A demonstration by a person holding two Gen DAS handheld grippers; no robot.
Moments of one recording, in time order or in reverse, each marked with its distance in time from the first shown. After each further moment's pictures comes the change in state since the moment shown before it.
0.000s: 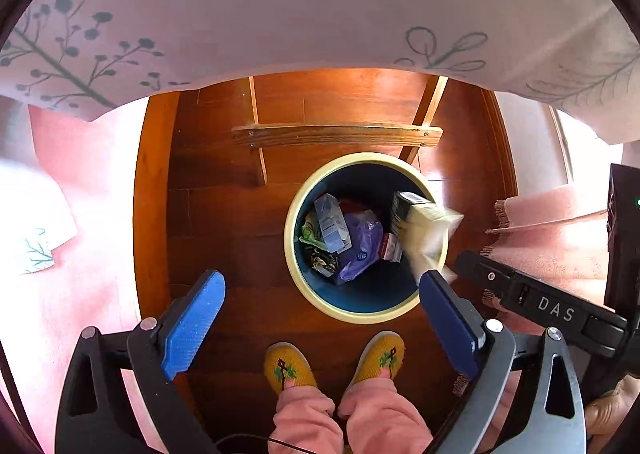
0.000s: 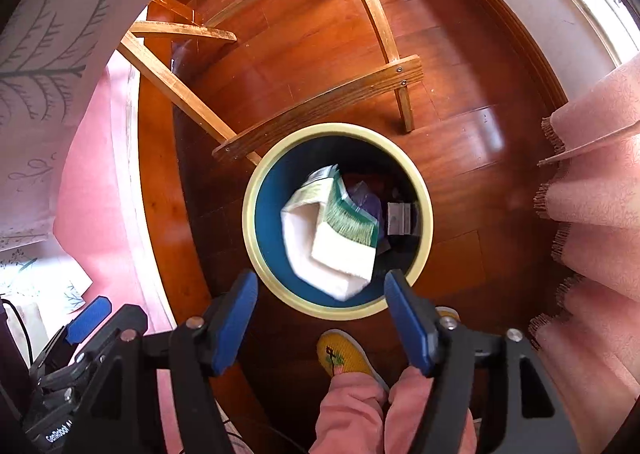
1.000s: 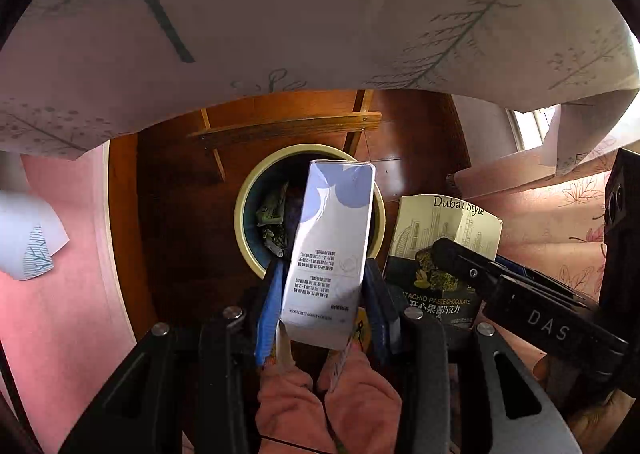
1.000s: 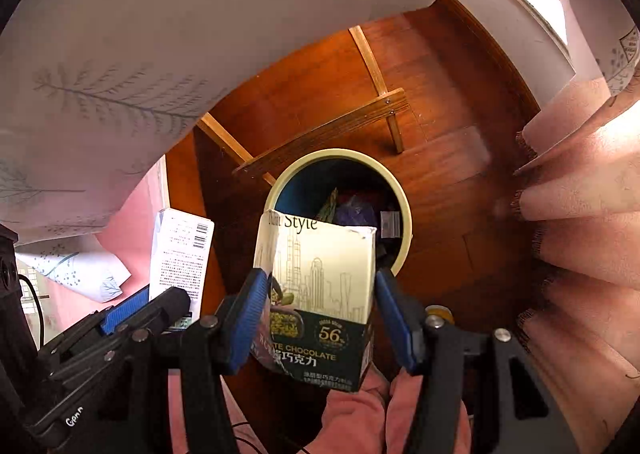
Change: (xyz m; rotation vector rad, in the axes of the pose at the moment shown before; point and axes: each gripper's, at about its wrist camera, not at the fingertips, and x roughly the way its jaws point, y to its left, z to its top) left arm -0.042 -0.058 -0.002 0.102 0.053 -0.096; right arm -0.080 -0.001 -0.025 0.014 -0.092 0.016
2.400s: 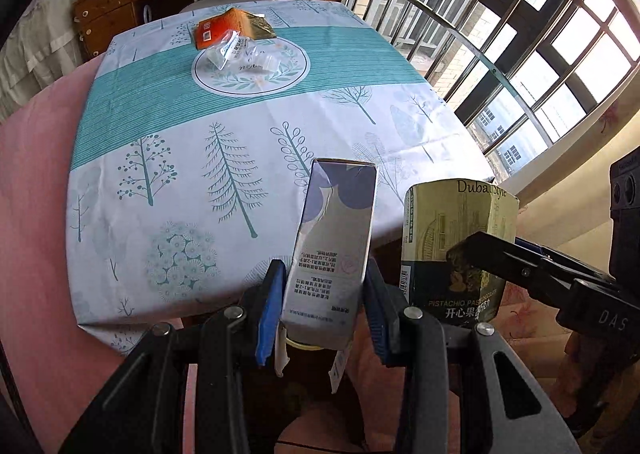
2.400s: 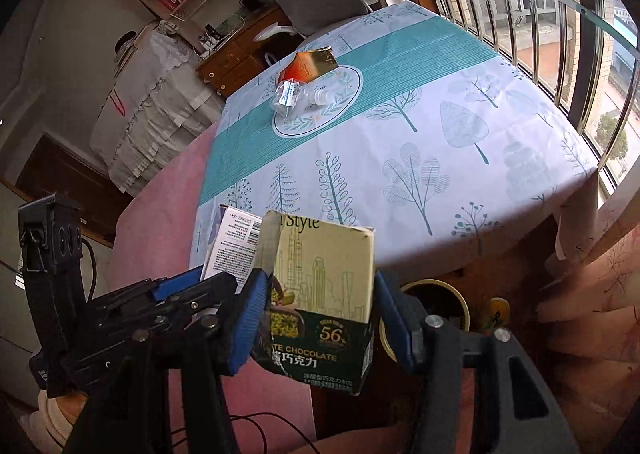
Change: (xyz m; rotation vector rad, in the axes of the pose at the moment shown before) left arm -0.306 0.008 0.056 0.239 -0.279 -0.085; right arm -0.275 0.144 0.017 -0.150 -0.354 0.209
